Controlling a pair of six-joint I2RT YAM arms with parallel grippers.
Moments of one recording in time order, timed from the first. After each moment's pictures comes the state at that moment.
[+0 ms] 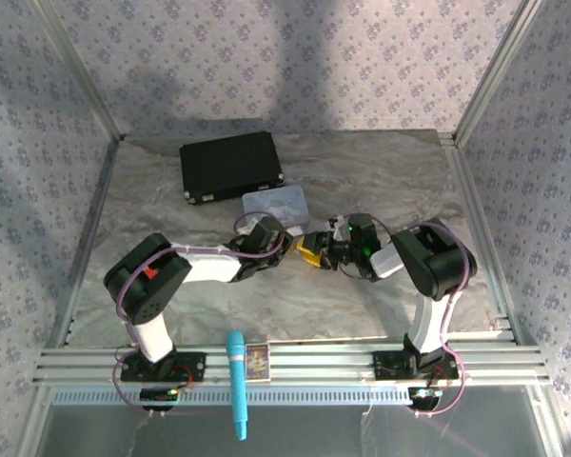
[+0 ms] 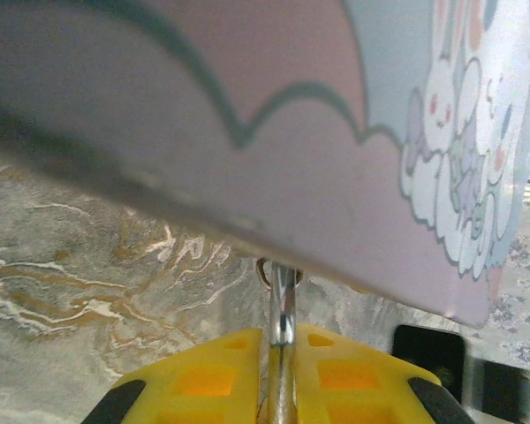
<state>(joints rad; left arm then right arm) -0.83 1.75 0.81 0.26 -0.14 -1.57 0.42 1.83 0.57 0.72 -0.81 1.12</state>
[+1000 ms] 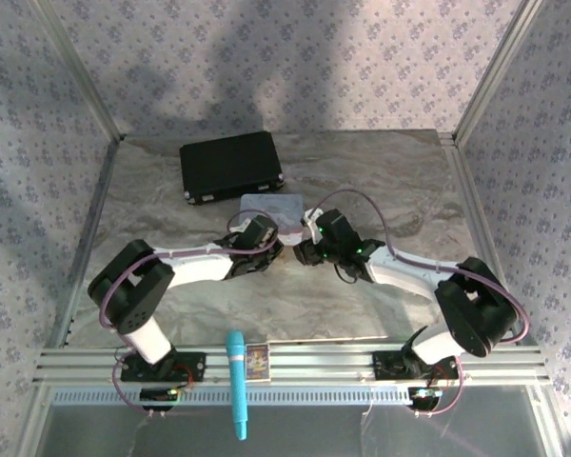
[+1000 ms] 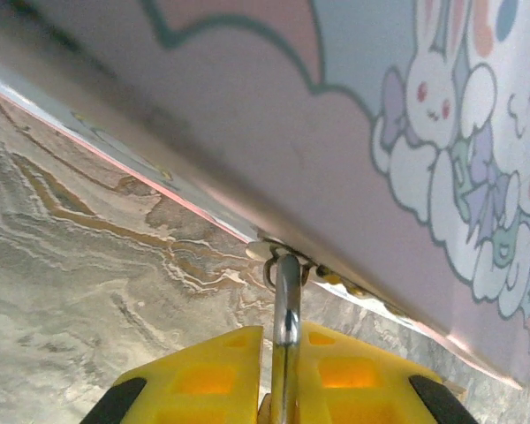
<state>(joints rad) -0.80 1.65 0.82 0.01 -0.12 -1.44 0.72 1.46 0.75 -0.02 -0.02 0.14</state>
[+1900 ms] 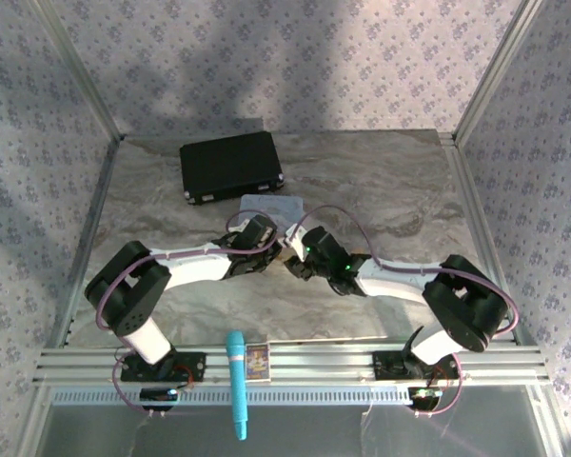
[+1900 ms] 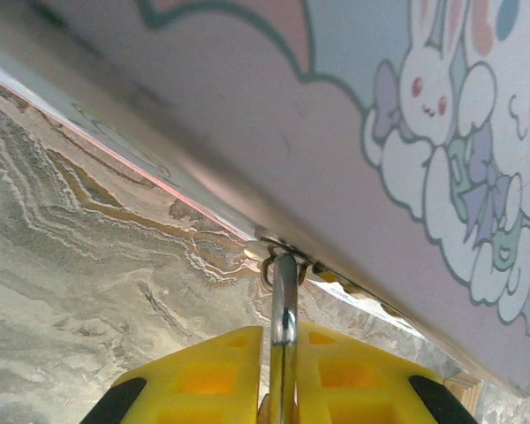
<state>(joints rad) -0.80 1.64 0.82 -0.03 -0.11 -1.42 0.85 1.51 0.69 0.13 0.06 -0.04</state>
